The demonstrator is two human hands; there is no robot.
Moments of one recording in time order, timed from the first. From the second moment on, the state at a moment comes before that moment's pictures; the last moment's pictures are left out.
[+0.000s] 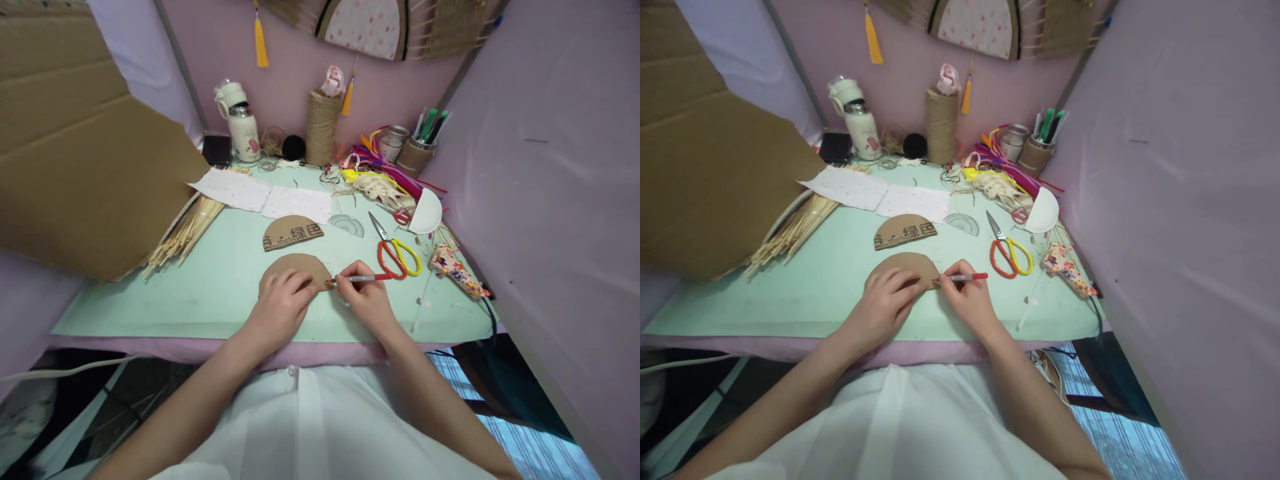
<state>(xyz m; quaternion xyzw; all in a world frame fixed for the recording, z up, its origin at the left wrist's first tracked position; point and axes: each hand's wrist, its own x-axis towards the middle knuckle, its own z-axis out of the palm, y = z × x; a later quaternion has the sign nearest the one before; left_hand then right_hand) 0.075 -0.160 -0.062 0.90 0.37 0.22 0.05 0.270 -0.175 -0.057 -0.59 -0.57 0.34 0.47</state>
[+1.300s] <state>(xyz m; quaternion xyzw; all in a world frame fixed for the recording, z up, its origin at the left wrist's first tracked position) 0.075 -0.161 -0.061 0.90 0.38 0.21 0.06 0.270 -0.175 -0.055 -0.59 -0.58 0.34 0.45</state>
